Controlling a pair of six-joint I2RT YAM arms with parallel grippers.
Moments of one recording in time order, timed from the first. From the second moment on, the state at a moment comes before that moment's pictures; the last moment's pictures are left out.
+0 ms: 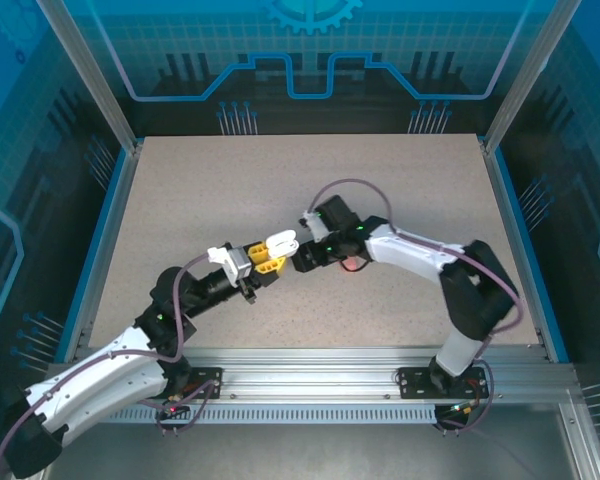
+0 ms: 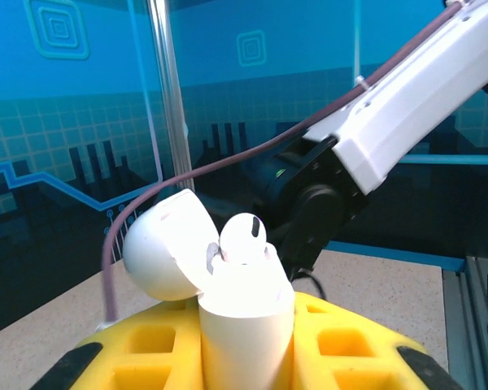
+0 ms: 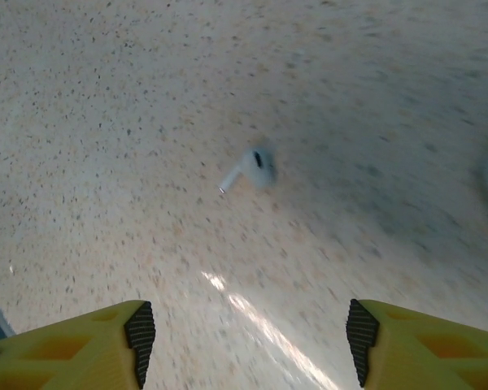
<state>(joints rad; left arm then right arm) -0.72 0.65 0.40 0.43 0.28 0.05 0.71 1.75 1.17 -0.42 -0.29 0.27</state>
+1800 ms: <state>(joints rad) -0.72 0.67 0.40 0.36 0.26 0.05 0.77 2.13 1.48 -0.49 -0.25 0.20</state>
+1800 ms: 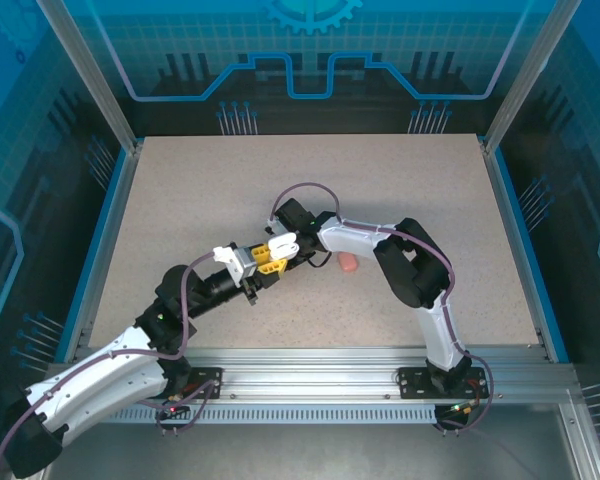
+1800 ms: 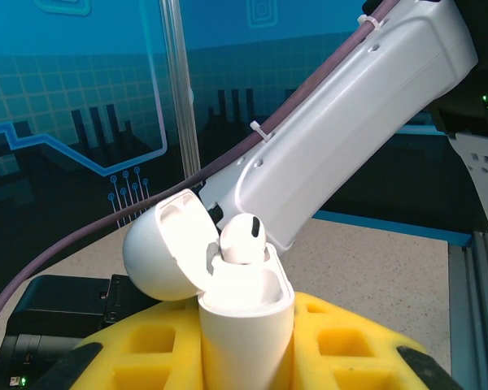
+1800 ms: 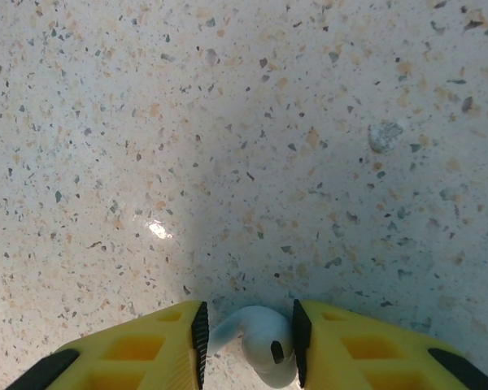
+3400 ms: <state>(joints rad) -0.72 0.86 0.34 0.48 0.23 -0.09 0.69 1.29 1.11 -0.51 -0.04 0.13</state>
